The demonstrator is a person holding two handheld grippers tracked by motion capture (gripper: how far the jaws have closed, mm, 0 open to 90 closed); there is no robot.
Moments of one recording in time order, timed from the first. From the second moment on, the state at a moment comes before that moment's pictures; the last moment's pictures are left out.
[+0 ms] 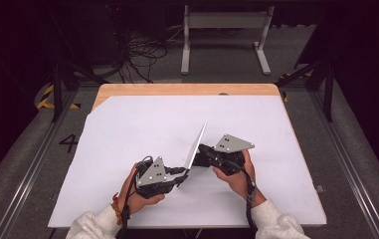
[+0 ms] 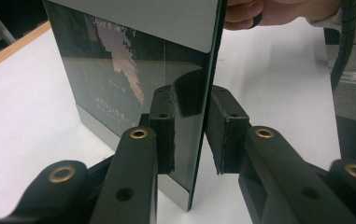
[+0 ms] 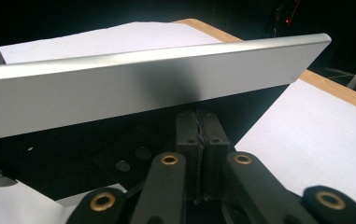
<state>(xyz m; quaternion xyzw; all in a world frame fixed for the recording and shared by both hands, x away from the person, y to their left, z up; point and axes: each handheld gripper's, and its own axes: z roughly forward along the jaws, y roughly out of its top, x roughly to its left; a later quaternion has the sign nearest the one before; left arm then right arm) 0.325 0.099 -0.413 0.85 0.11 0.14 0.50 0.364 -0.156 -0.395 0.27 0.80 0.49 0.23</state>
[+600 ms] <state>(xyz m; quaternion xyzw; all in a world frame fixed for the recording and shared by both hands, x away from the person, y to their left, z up) 0.330 0.104 -0.418 0.86 0.10 0.11 0.49 0.381 -0.155 -0.401 0.30 0.79 0.49 0.22</state>
